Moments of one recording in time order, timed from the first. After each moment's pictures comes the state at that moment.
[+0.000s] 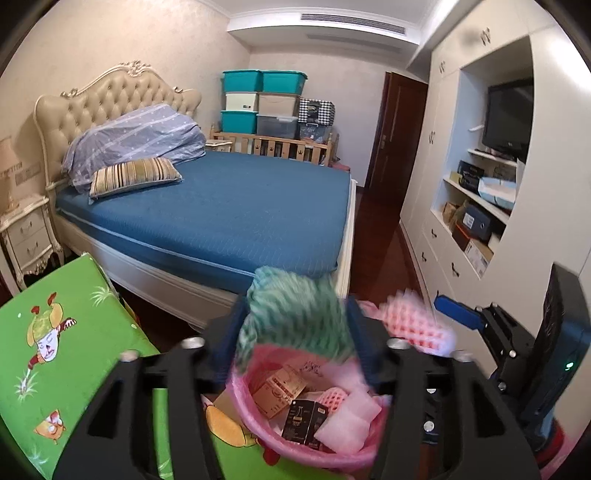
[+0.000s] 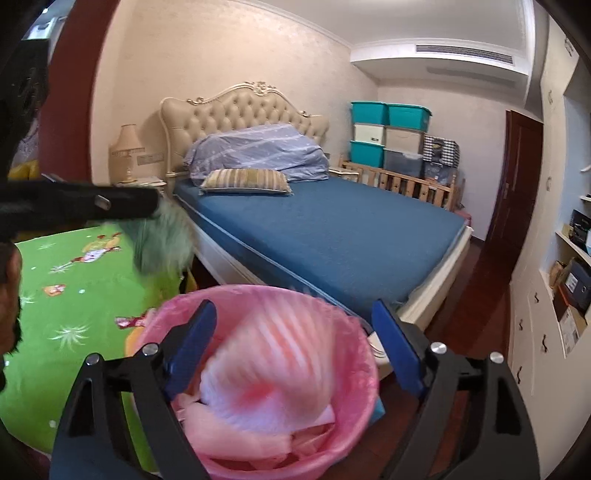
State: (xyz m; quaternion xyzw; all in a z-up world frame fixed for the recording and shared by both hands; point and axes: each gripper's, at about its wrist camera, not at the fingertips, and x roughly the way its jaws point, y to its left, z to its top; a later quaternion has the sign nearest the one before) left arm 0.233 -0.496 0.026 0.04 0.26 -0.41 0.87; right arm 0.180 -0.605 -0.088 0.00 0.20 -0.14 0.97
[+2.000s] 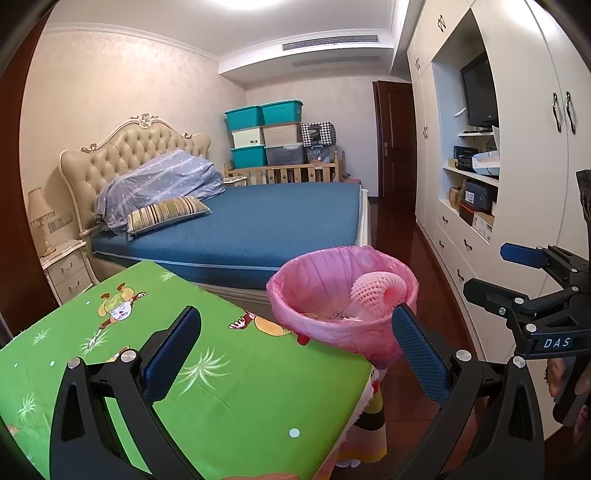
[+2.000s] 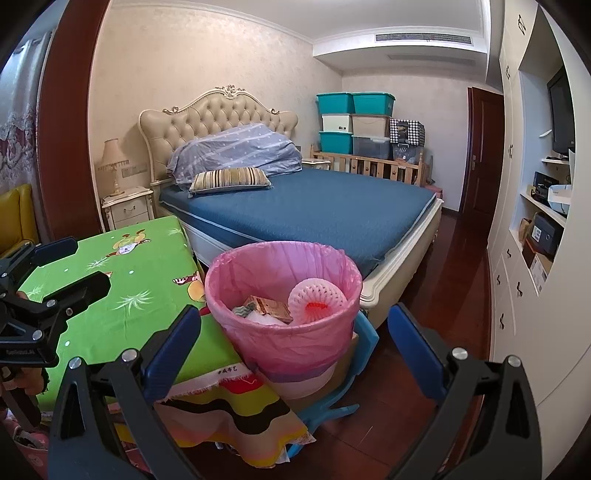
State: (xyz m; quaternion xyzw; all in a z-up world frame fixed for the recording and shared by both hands) left arm 0.089 -0.373 0.000 0.11 0.17 -0.38 0.90; right arm 0.017 -0.533 -0.080 0.05 0.20 -0.19 0.96
